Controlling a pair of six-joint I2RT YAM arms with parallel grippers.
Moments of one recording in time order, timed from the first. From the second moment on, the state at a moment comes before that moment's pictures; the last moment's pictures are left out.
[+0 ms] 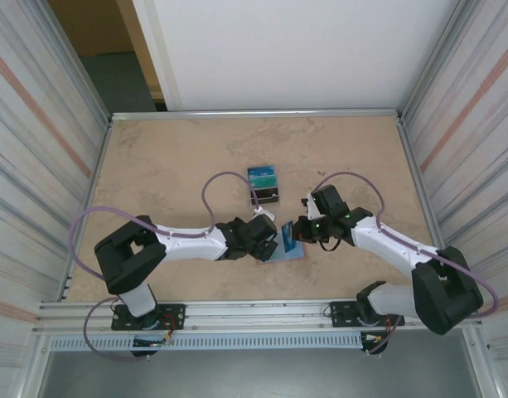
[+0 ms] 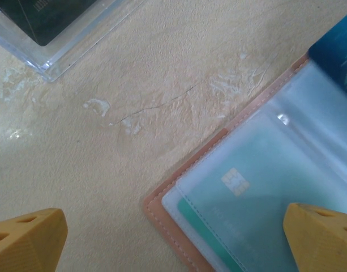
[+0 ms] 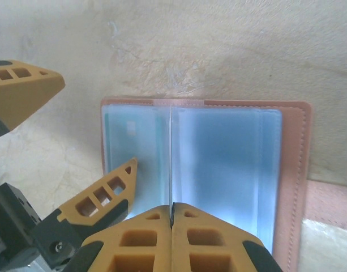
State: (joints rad) left arm -1.07 1.69 0.88 -0.24 -0.36 -0.33; right arm 0.52 1.23 0.65 -0.44 -0.37 0.57
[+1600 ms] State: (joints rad) left arm -0.79 1.17 0.88 -0.41 0.58 0.28; right arm 0.79 1.13 1.00 -0.68 -0.43 -0.03
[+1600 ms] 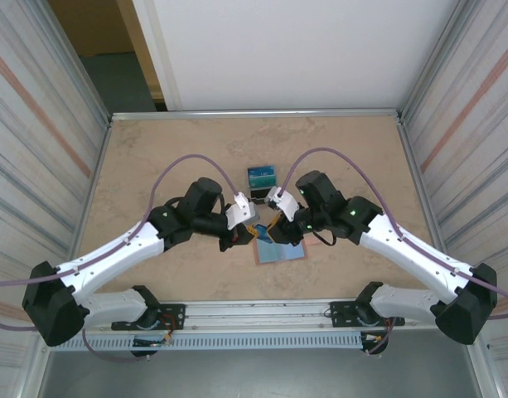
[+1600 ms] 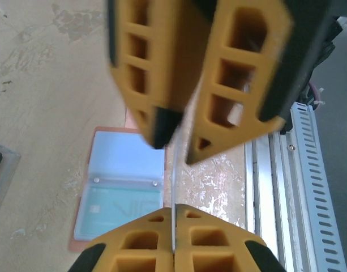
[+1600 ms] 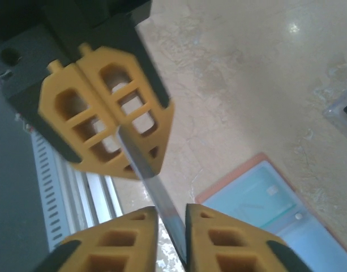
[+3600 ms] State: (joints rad) left arm -0.79 1.11 1.12 -0.55 0.61 0.21; right arm 0.74 0.84 0.72 -0.27 -0.66 0.19
